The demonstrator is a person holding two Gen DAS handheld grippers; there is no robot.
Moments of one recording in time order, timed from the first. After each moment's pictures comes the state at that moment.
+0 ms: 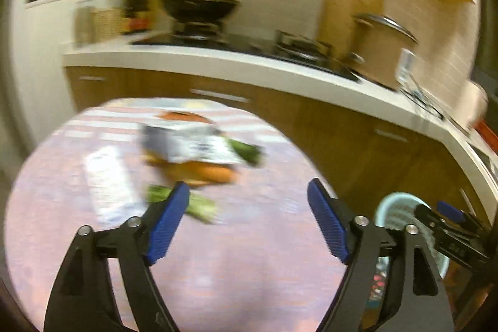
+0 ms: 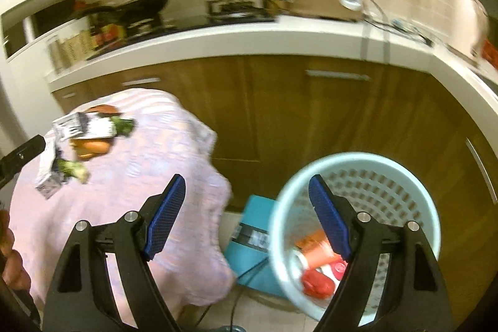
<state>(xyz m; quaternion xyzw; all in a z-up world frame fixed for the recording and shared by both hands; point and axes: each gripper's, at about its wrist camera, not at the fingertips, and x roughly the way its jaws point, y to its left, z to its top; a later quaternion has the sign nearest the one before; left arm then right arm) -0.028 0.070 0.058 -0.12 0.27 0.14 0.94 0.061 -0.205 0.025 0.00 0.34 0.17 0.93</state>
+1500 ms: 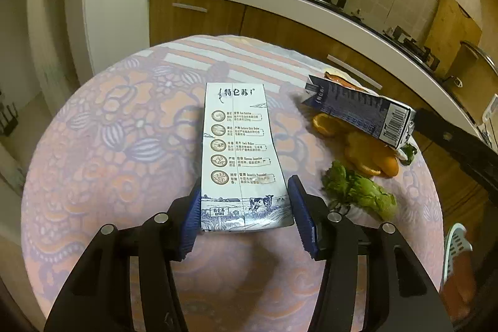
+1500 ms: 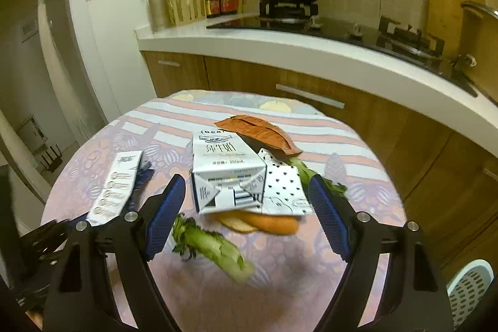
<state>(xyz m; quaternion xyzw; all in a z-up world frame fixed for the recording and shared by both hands) -0.059 0.228 -0.012 -0.23 0.34 0.25 0.88 0.091 0.078 0.043 -0.08 0.33 0.37 0.87</state>
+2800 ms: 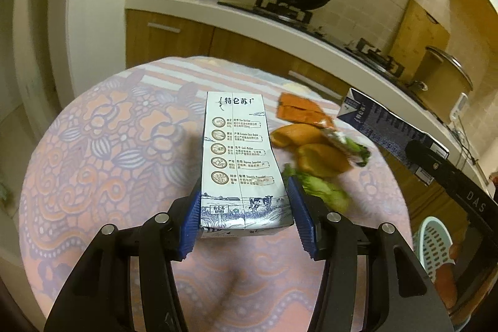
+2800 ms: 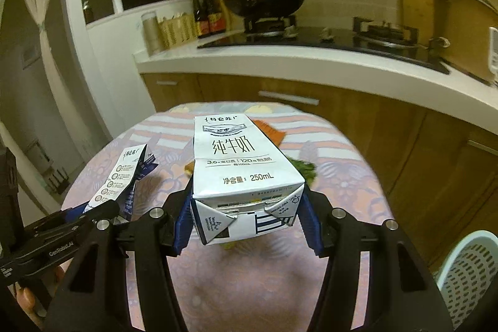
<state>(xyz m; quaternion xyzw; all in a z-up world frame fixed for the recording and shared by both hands) -0.075 0.195 0.018 -0.22 0.30 0.19 0.91 0.059 0.003 0.055 -0.02 0.30 0.36 0.89</state>
